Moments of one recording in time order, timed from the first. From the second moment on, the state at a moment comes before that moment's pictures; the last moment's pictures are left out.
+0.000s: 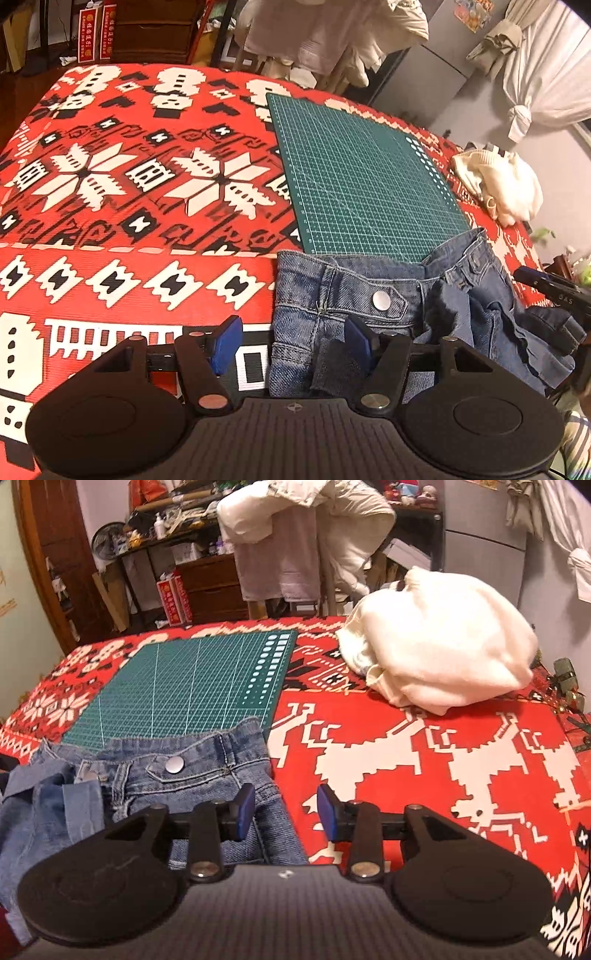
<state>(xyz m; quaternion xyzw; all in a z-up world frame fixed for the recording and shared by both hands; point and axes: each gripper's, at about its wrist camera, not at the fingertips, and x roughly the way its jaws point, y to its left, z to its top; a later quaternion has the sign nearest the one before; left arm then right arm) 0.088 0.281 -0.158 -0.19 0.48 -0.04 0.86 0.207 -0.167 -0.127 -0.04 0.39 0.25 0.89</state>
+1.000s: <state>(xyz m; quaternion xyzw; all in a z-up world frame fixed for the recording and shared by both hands) 0.085 0.268 -0.151 -0.14 0.47 -0.02 0.87 0.190 -0.119 -0.122 -0.12 0.37 0.26 0.89</state>
